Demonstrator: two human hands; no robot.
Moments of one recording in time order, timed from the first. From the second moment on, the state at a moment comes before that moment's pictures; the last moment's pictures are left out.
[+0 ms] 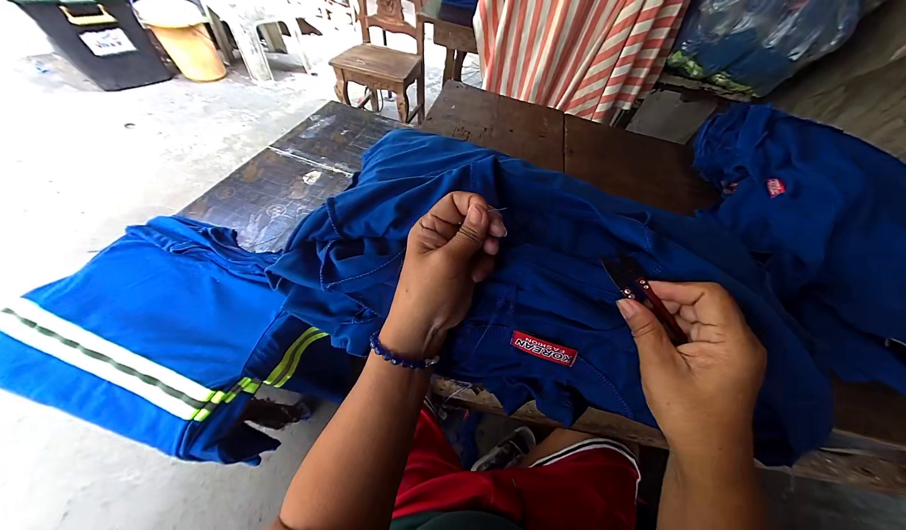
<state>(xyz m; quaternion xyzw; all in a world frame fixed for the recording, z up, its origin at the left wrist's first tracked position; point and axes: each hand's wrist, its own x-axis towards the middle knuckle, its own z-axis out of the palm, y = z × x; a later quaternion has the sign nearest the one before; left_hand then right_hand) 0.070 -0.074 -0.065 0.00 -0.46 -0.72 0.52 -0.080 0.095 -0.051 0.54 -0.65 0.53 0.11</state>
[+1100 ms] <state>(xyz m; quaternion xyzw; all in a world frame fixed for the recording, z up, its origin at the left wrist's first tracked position) 0.115 -0.072 -0.063 0.11 -0.83 -0.23 0.50 -0.077 0.070 -0.047 0.45 -0.46 0.74 -0.18</state>
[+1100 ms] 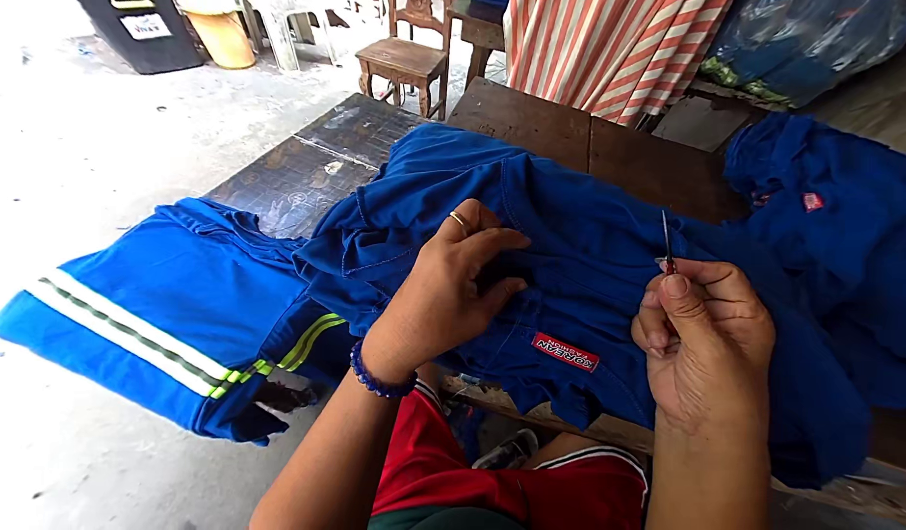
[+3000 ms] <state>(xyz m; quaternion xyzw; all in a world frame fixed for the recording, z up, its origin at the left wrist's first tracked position) 0.120 -0.066 -0.075 0.10 -0.78 -0.38 0.48 -0.079 0.070 -0.055 0.51 -0.49 0.69 -0.15</state>
